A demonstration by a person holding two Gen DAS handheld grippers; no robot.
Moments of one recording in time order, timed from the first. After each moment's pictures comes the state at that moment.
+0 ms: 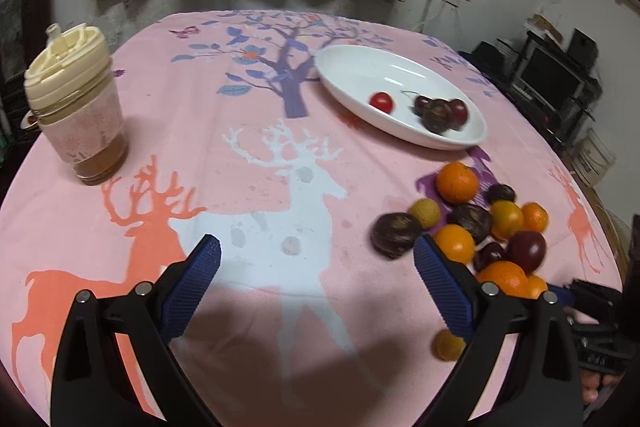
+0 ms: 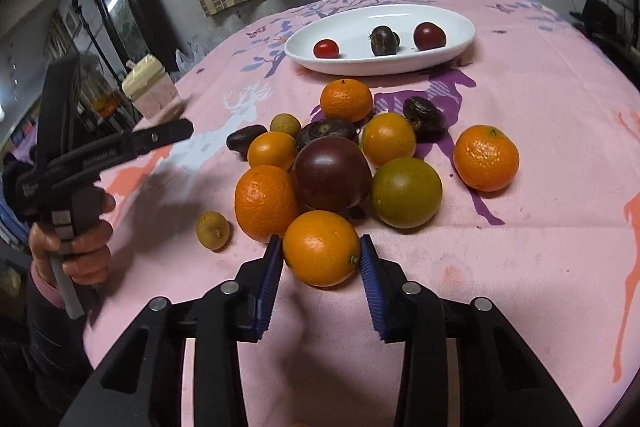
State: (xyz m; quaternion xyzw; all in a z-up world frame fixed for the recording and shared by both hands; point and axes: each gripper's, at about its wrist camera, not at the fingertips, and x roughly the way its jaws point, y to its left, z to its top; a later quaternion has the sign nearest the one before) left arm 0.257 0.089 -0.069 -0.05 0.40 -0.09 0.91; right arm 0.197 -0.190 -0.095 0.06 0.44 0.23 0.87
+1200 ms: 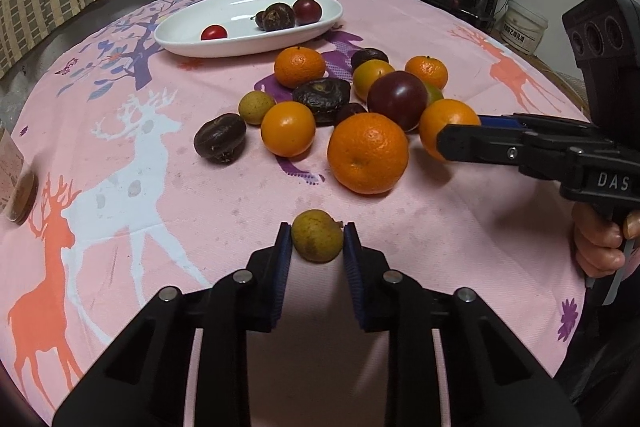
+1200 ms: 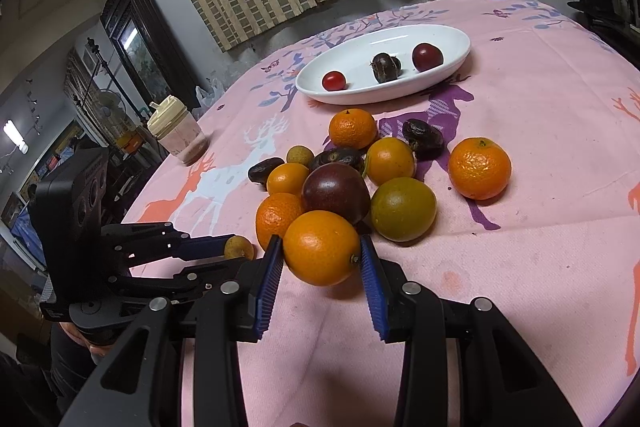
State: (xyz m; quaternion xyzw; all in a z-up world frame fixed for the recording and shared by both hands) left arm 0.208 -0.001 -0.097 0.10 0.45 -0.23 0.86; right arm 0.191 -0.208 -0.090 0.12 0.40 0.26 0.87
